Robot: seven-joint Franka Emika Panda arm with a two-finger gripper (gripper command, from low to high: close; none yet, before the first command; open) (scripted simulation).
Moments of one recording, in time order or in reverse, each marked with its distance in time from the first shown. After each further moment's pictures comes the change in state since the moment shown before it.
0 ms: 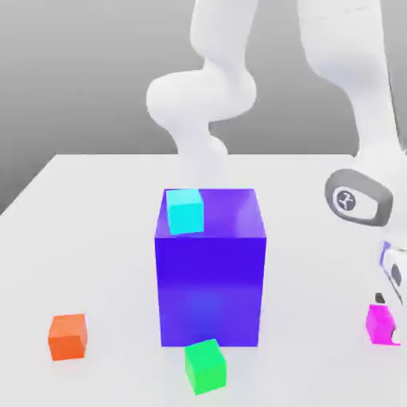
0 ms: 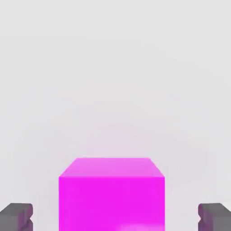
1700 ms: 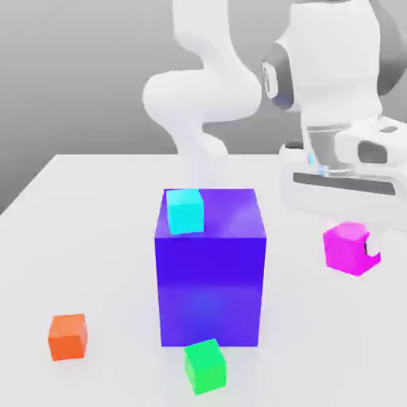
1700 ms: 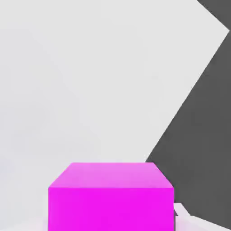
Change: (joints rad) arm -0.356 -0.586 -0.003 -0.080 0.409 -0.290 -1.486
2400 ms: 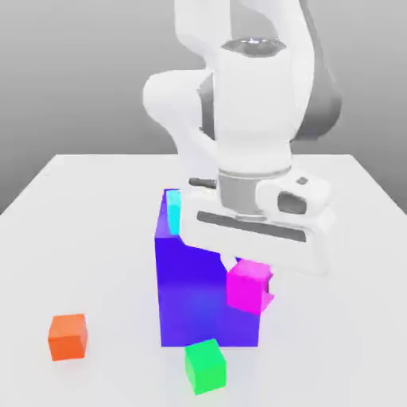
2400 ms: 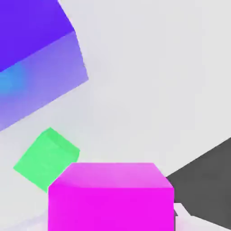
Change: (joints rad) arm -0.135 0.118 -0.123 -0.047 -0.229 0.033 -0.463
